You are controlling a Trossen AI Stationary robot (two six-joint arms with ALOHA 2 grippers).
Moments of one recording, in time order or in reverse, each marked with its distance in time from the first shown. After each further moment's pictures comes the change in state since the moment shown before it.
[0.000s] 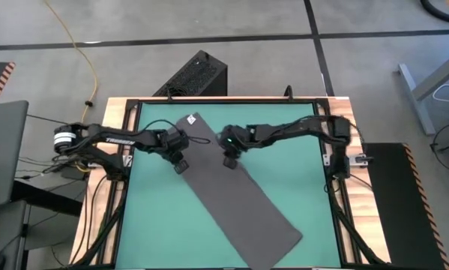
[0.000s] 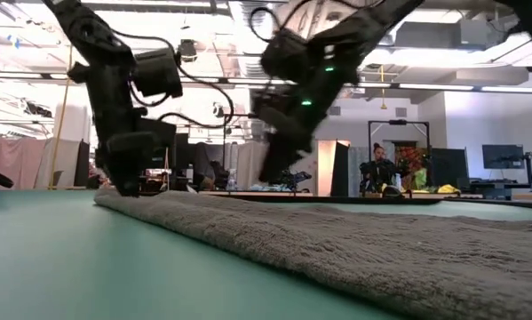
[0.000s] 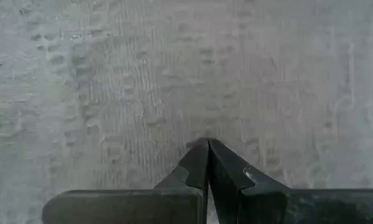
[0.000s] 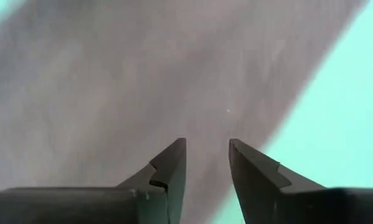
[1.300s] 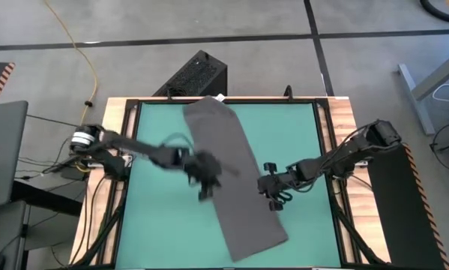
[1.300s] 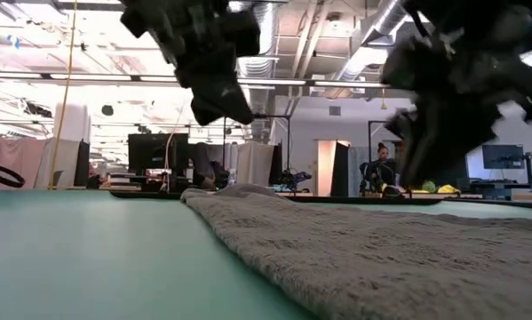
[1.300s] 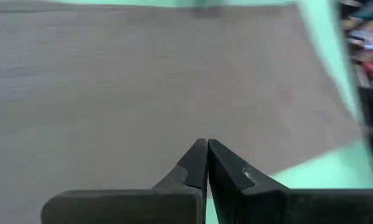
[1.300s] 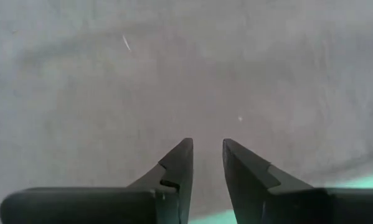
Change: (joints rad) left arm -0.387 0.201 0.395 0.267 0.202 0.035; right arm 0.484 -0.462 -0.592 0.113 0.079 0.148
